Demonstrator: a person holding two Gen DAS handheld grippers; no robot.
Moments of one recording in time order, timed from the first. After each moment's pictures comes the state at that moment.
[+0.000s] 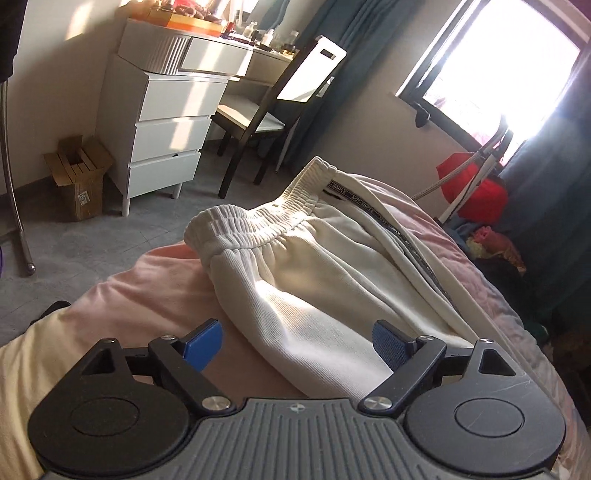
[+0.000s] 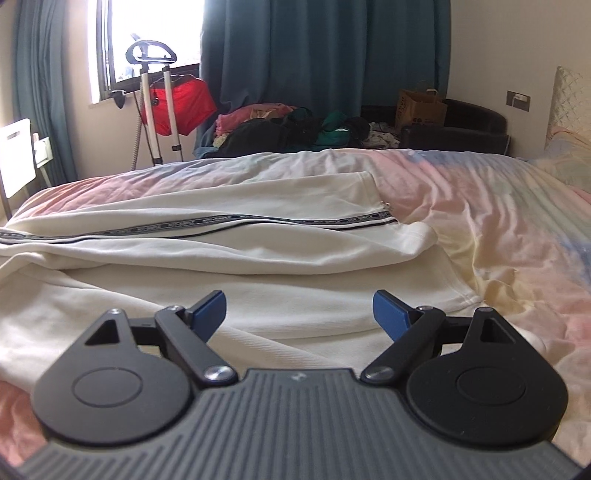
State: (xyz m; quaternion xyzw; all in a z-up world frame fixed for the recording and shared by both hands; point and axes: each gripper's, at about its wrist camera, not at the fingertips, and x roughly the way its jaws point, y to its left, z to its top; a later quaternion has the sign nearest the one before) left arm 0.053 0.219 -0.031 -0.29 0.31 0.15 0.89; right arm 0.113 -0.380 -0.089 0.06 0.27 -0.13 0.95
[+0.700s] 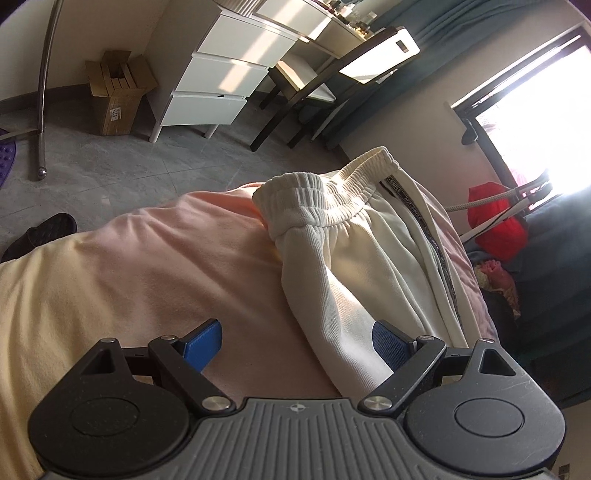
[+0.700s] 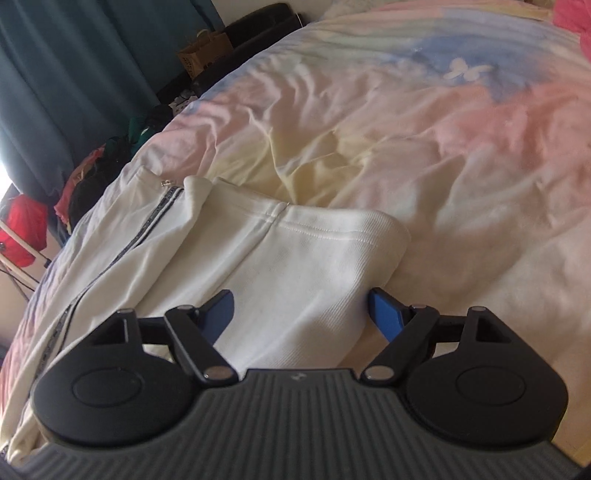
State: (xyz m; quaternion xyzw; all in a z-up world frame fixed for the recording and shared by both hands) left arm 0.049 0.266 -0.065 -0.43 0.33 0.18 0.82; right arm 0.074 -0.520 -0.156 0.37 0.27 -0.33 0.82
